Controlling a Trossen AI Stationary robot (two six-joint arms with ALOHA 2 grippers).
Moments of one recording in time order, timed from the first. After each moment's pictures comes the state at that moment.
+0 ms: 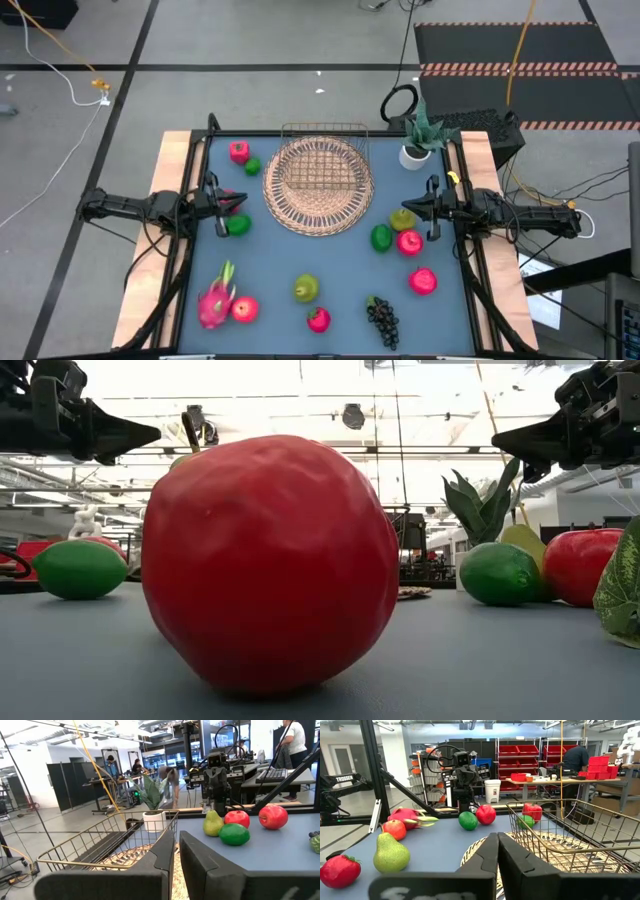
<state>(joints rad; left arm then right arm) -0.16 0.05 0.03 0.15 -0.41 0.20 -0.02 0.01 0.02 0.07 0.08 0.03</state>
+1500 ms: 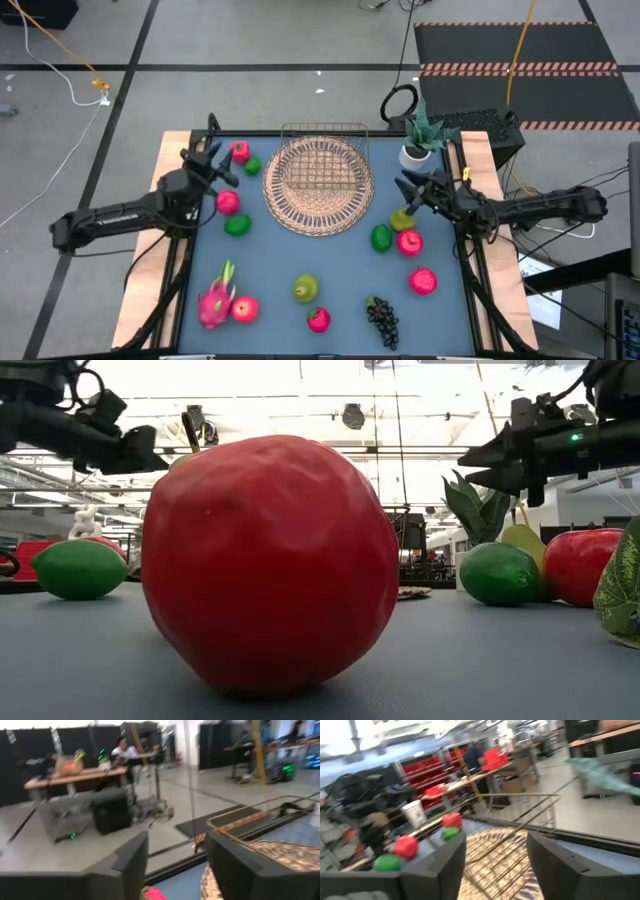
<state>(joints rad) 0.35 0.39 0.16 0.21 -0.72 0.05 -0.02 0.59 0.02 0.63 0.64 0.34</state>
